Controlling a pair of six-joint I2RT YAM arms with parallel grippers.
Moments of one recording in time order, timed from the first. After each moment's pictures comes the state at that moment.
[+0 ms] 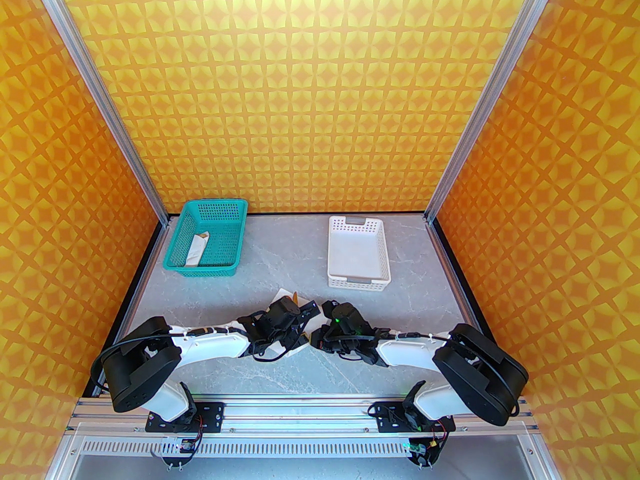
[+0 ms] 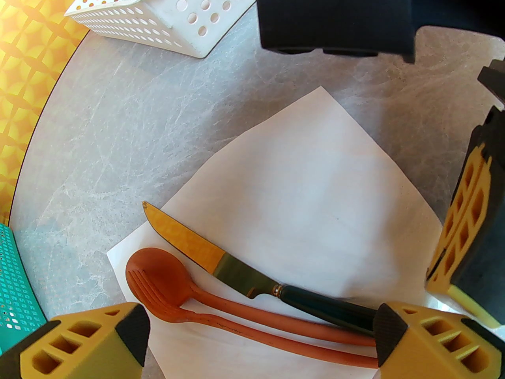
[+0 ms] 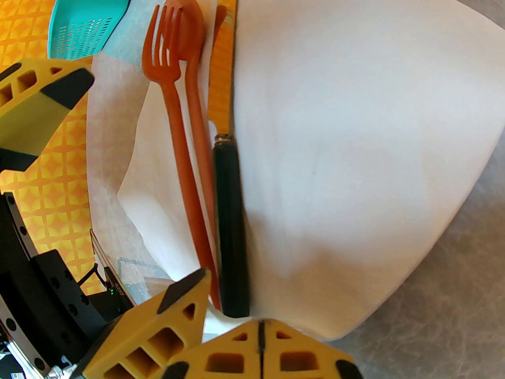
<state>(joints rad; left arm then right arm) -0.95 1.58 0.75 0.01 -0.21 0.30 0.72 1.45 0.41 0.24 -0.37 0.94</state>
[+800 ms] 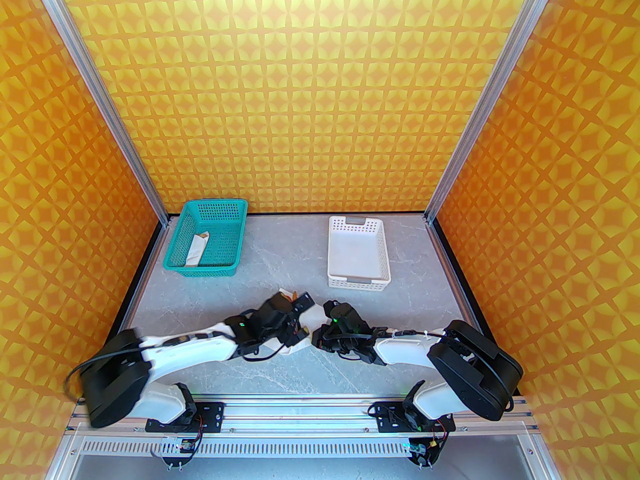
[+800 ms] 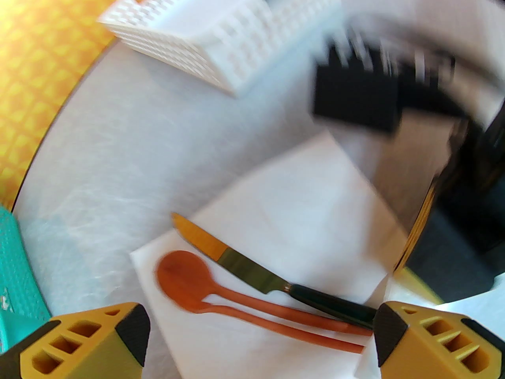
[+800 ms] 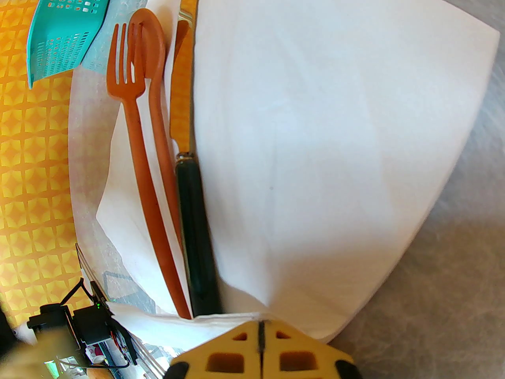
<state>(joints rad) -0.93 1.33 0.73 -0.05 -0.19 0.13 0.72 1.48 0.43 0.22 -0.32 0.94</state>
